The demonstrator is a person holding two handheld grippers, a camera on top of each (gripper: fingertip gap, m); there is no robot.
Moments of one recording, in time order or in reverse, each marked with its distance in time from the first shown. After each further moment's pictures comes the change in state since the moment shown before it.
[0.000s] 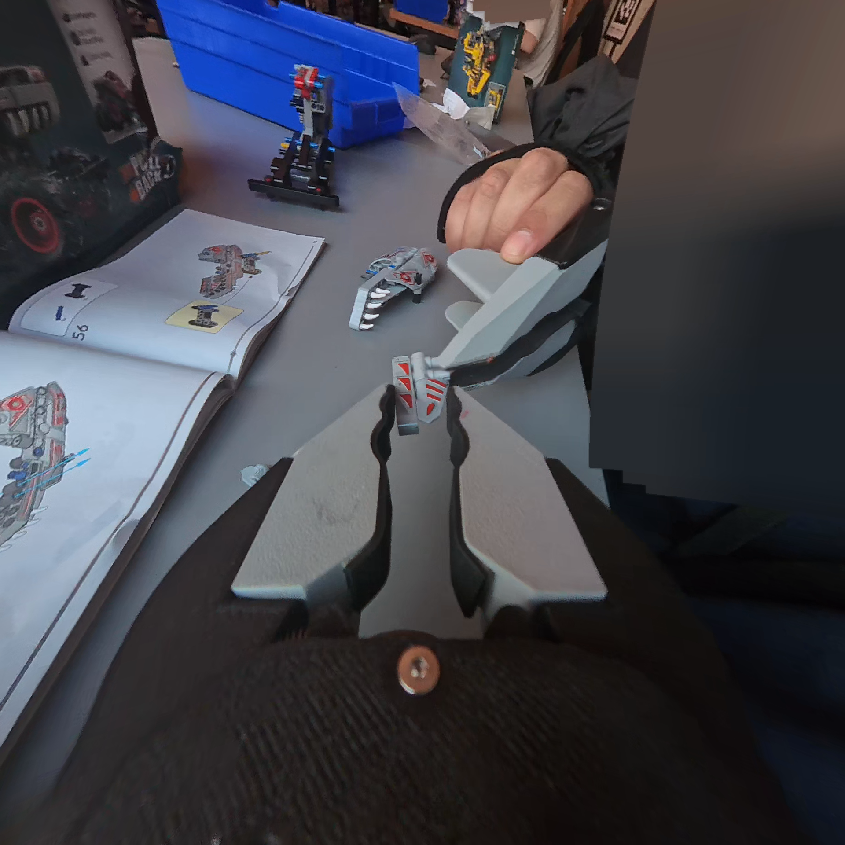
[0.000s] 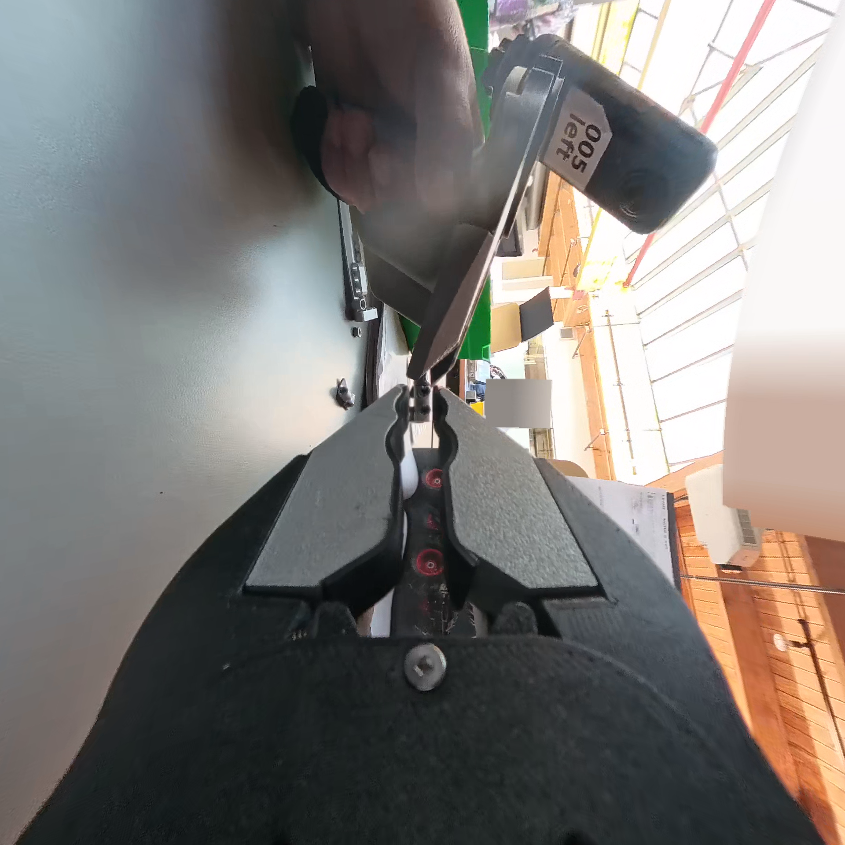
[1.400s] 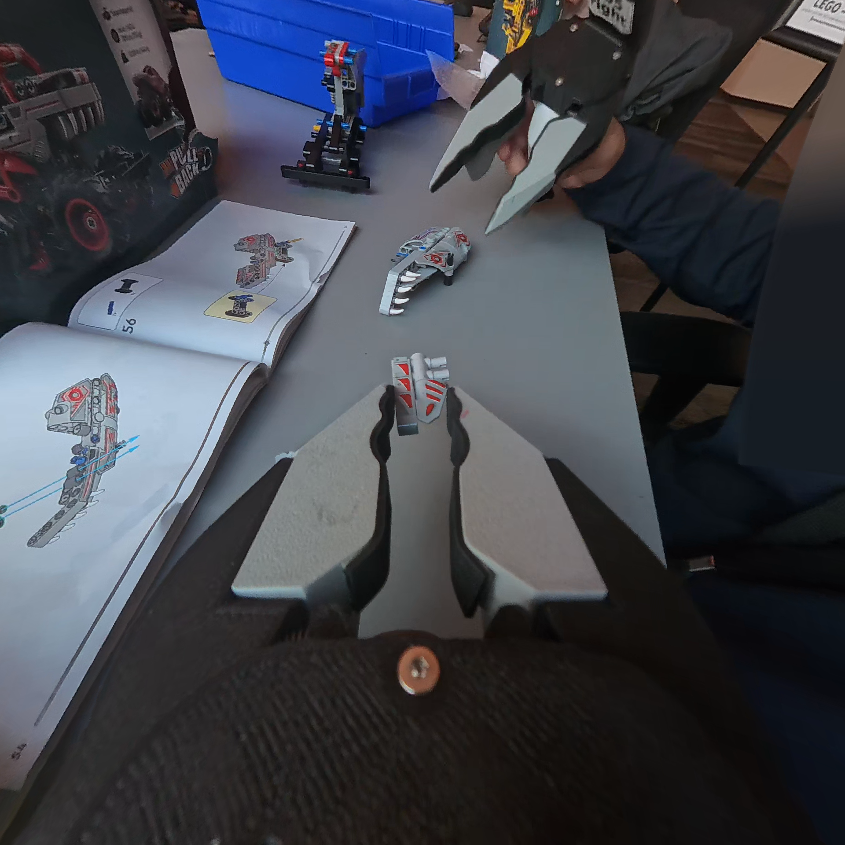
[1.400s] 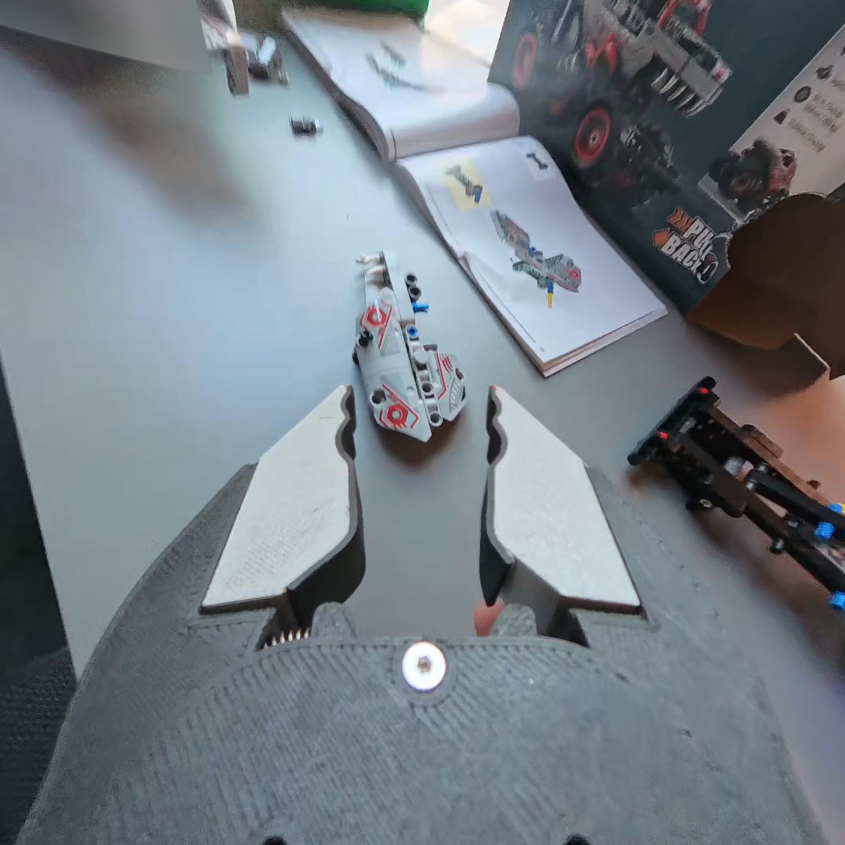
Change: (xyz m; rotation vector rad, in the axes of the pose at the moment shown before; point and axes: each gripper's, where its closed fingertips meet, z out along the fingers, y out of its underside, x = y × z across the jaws) left arm -0.012 0.006 0.001 -0.046 -0.084 0.059; right arm -0.039 0.151 -0.142 -0.331 -0.347 1.189
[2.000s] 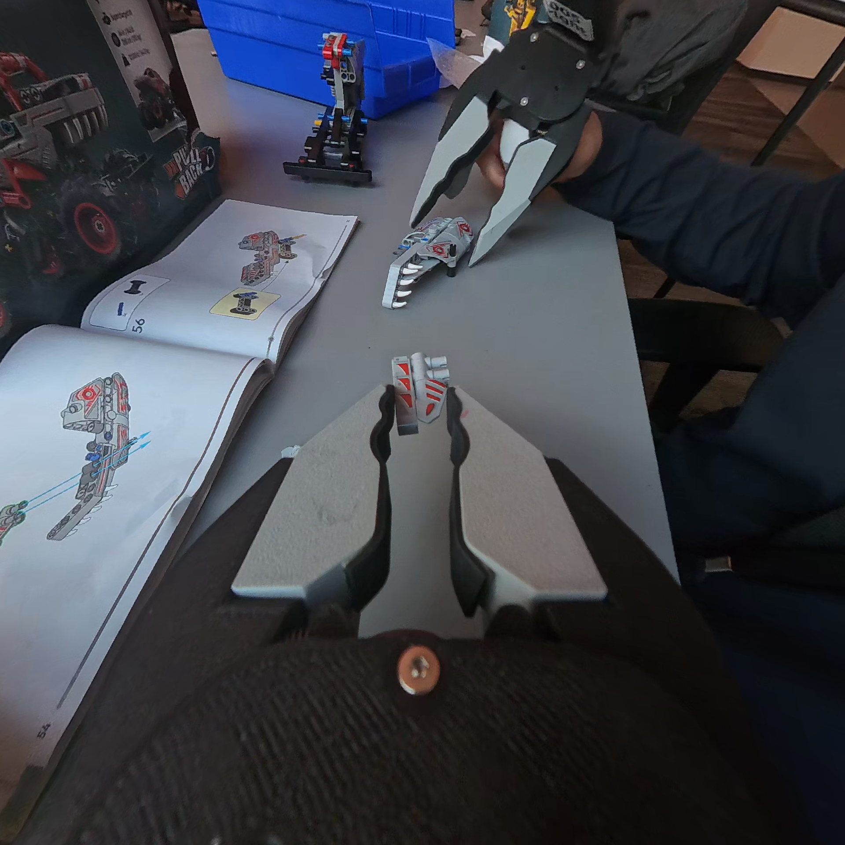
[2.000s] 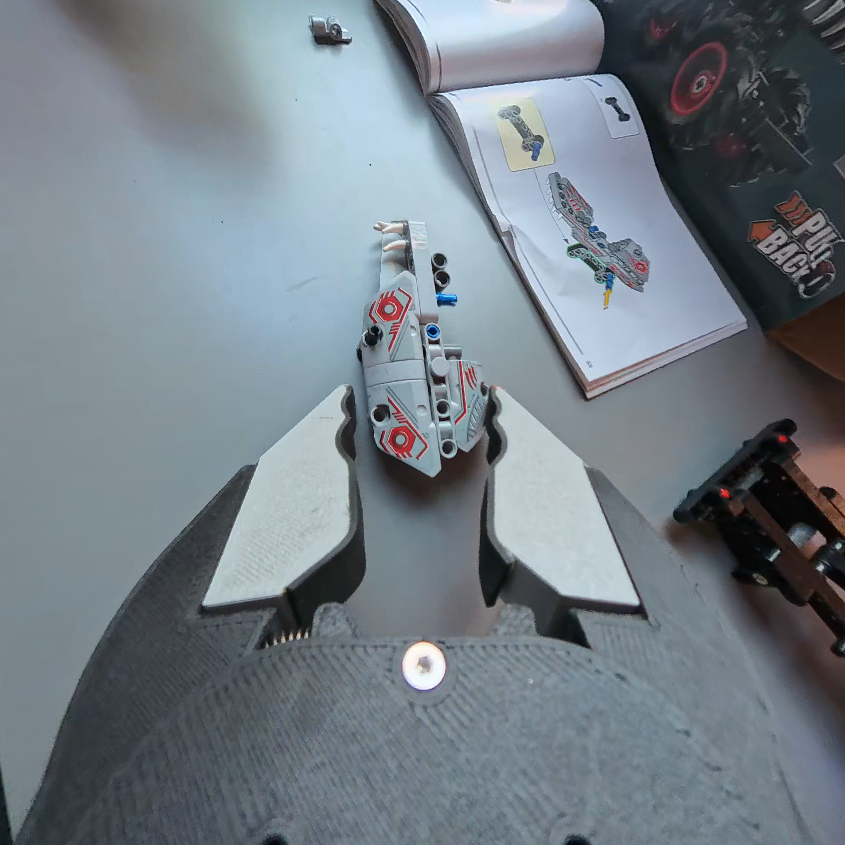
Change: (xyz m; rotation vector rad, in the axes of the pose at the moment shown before) left arm 0.000 0.003 -0.003 -0.016 -0.016 0.034; right arm -0.008 0.010 0.034 -0.103 -0.101 -0.064
